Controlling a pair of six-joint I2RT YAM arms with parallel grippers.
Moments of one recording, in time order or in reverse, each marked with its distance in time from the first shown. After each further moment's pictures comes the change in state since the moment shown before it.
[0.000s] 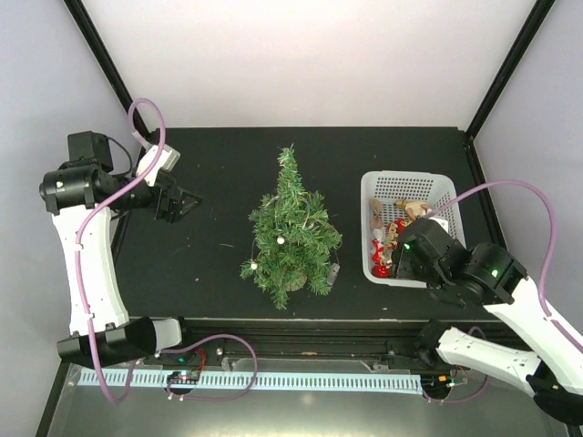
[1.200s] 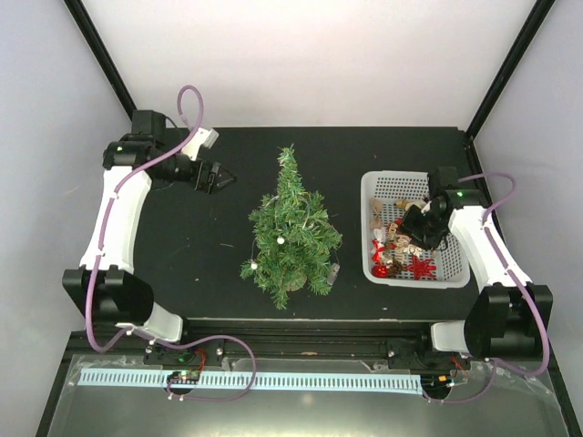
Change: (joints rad) left arm -0.245 0.225 -0.097 0.372 -0.042 -0.297; right arm -0.823 0.491 -0.125 0.357 -0.568 -0.343
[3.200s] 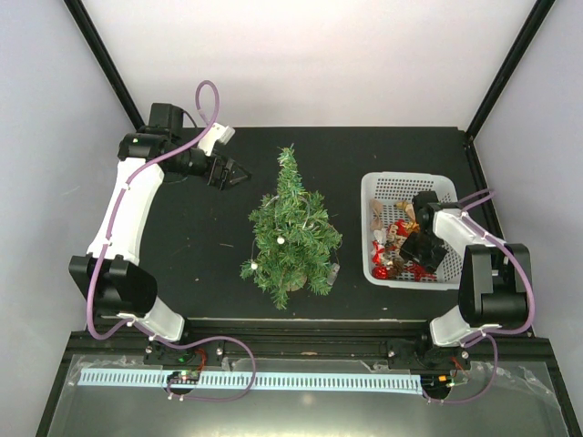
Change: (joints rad) left arm -0.101 0.091 0.087 0.014 0.037 -0.015; right arm 0.010 0.192 -0.214 0.113 0.294 0.104
